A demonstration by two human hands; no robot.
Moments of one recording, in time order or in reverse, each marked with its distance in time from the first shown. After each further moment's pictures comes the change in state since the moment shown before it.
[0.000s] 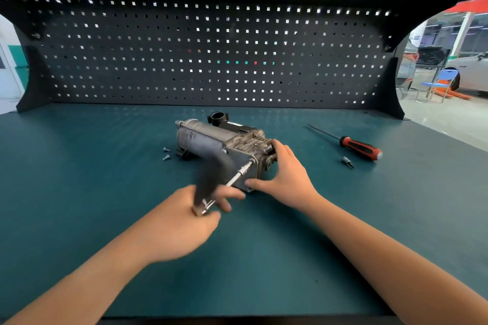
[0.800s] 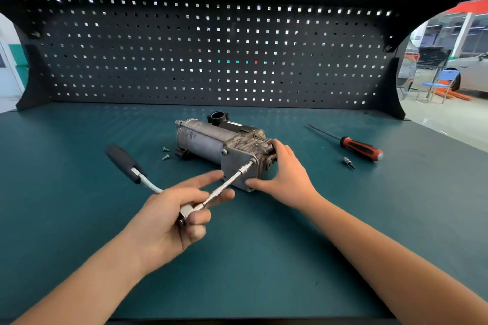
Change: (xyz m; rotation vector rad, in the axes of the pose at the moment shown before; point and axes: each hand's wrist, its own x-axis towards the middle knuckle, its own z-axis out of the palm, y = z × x) left_hand 0.014 -0.016 0.000 -1.047 0.000 -0.298; right_hand 0.001 0.000 0.000 0.030 -0.013 0.017
